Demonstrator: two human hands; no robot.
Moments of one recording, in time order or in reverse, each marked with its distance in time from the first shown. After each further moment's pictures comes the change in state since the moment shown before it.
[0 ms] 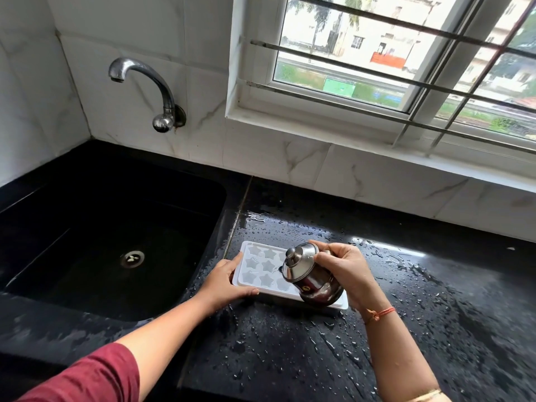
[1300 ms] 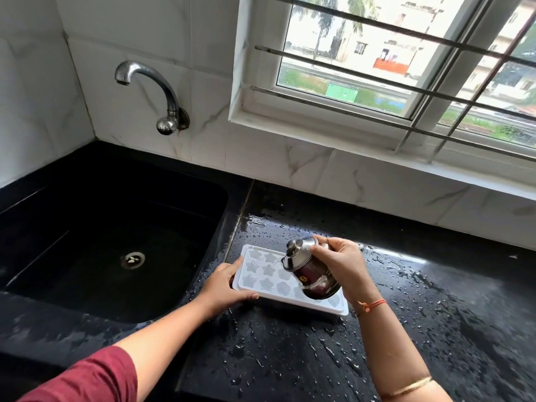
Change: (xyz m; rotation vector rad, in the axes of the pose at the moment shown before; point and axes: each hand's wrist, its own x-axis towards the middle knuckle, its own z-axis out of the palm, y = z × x) left_hand 0.002 -0.004 0.001 -0.062 -0.006 0.001; right_hand 0.008 -0.016 0.010 -0.067 0.101 -0.007
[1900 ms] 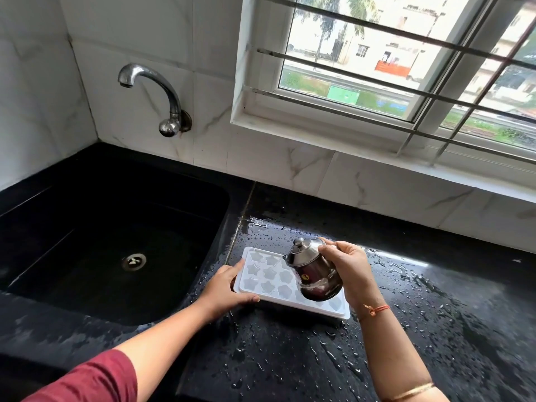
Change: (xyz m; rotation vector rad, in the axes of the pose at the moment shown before) left_hand -0.001 0.001 0.000 -0.002 -0.003 0.004; right_hand 0.006 0.008 -0.005 0.192 0.028 0.015
